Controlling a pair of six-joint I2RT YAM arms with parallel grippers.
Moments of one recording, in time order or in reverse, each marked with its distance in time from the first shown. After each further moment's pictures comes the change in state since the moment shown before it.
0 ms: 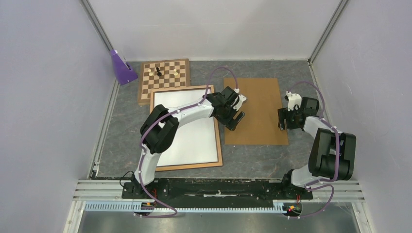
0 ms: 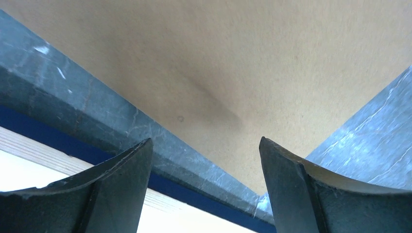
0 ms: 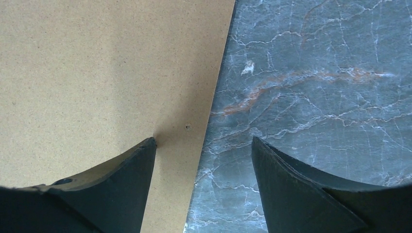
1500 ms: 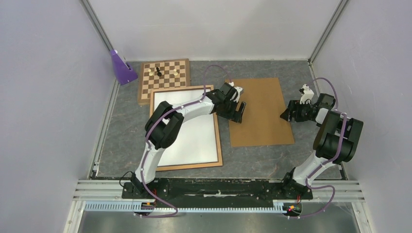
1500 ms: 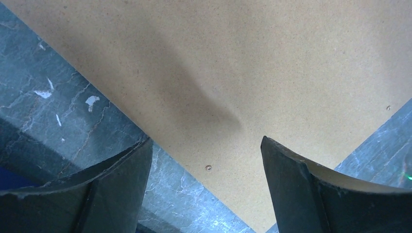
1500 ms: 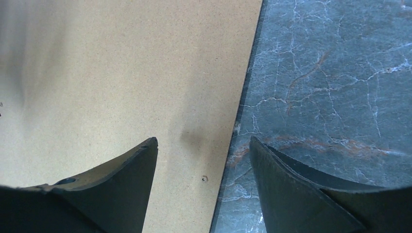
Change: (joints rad) left arm 0.046 0.114 0.085 0.140 0.072 -0.257; right arm -0.194 0.243 0.175 0.007 -0.458 0.023
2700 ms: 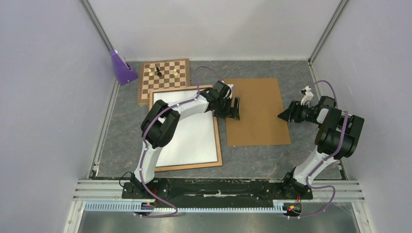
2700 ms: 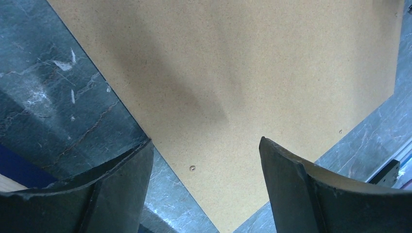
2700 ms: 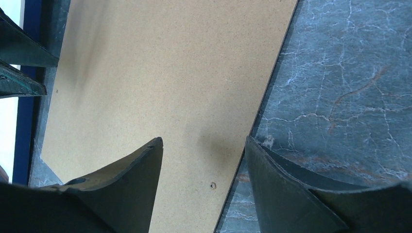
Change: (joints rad) left arm 0.055 -0.035 -0.079 0.065 0.078 -0.208; right arm -0.035 0.072 0.006 0.006 -0.229 0.004
